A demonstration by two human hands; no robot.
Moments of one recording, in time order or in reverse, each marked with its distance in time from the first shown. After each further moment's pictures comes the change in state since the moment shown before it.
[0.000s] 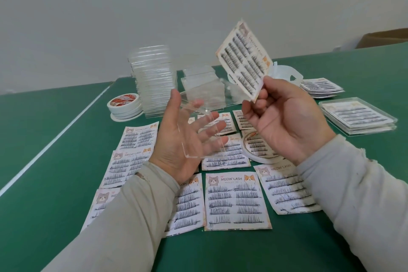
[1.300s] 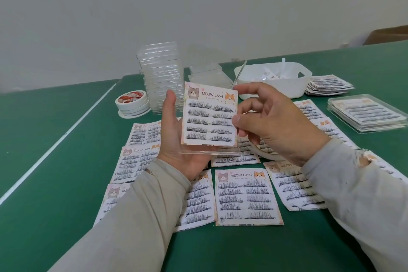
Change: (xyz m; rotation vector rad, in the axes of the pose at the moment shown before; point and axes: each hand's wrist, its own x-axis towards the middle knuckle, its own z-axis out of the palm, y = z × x) left_hand 0.003 0.000 -0.009 -0.203 -0.262 -0.046; right_hand -0.009 0.019 -0.006 -0.911 -0.261 -0.150
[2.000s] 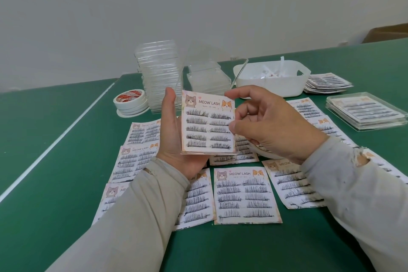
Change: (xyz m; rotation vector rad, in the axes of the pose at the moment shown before) left_hand -0.005 0.002 0.007 0.077 0.119 0.003; right_hand 0.003 0.010 -0.006 -0.112 -0.080 -0.027
